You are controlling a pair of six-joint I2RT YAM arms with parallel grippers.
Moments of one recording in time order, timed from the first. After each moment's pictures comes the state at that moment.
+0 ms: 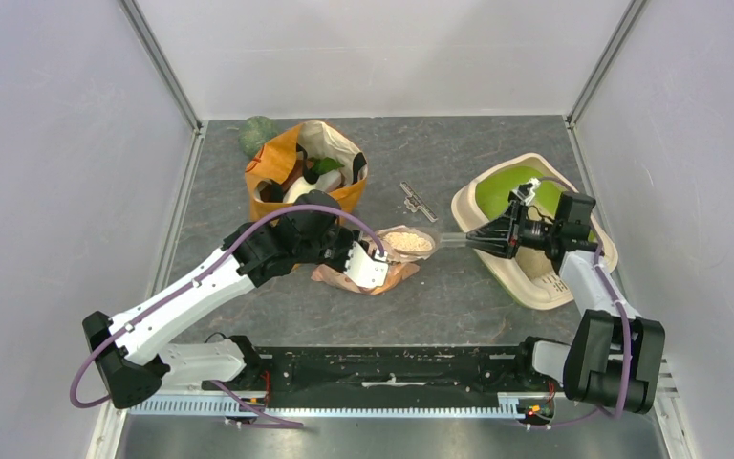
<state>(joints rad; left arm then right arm) -0.89 1.14 1.17 -0.77 0.13 1.16 -0.21 1.21 0.61 -0.08 -1.42 0.90</state>
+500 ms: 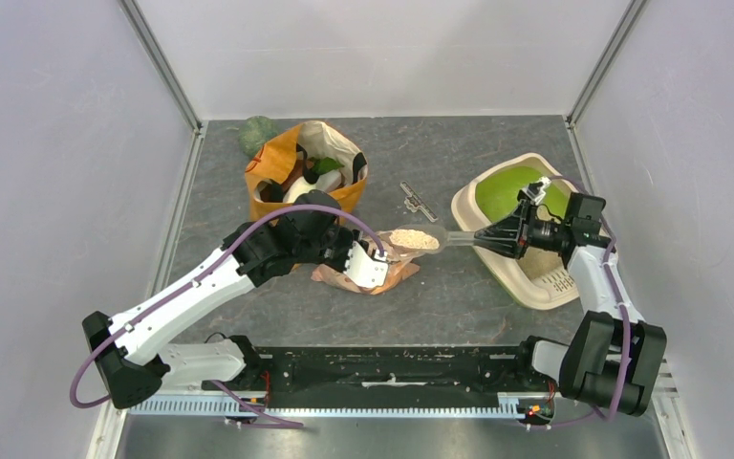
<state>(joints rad) -0.89 1.15 1.17 -0.78 0.13 1.16 -0.28 1.19 0.70 -0.38 -1.47 0.67</state>
